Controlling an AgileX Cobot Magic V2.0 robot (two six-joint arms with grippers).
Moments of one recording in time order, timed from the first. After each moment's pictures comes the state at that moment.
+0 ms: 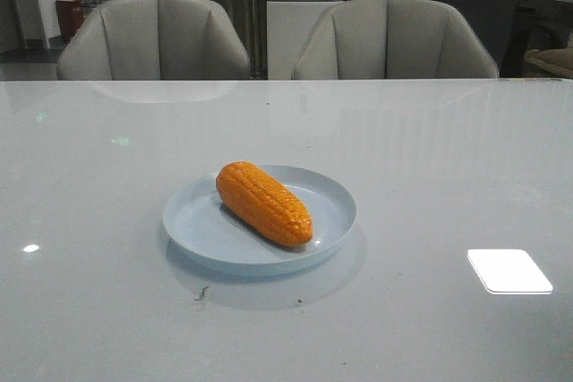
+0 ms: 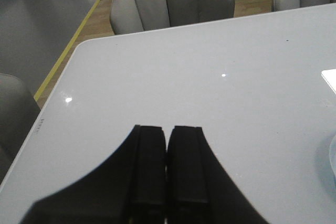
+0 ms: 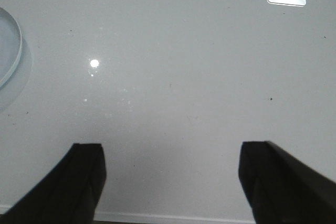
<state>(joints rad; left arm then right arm) -0.03 0.60 -0.58 0.10 0.33 0.08 0.03 0.64 -0.69 -0.05 0.81 0.02</state>
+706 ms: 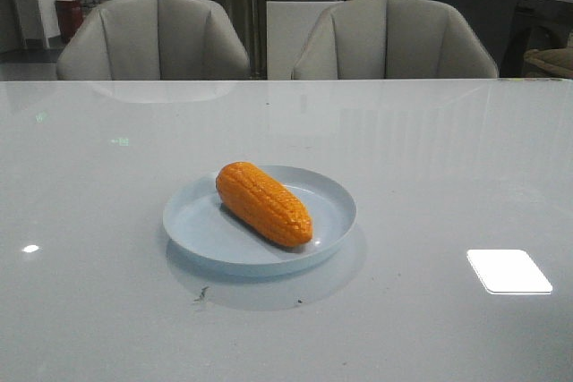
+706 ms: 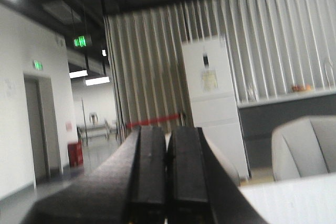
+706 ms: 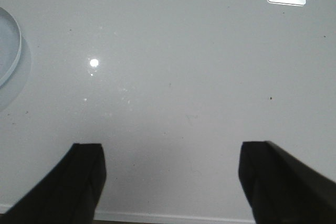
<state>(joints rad) -0.03 -0.01 0.01 0.10 -0.39 0.08 0.03 0.64 -0.69 -0.05 0.81 0.02</state>
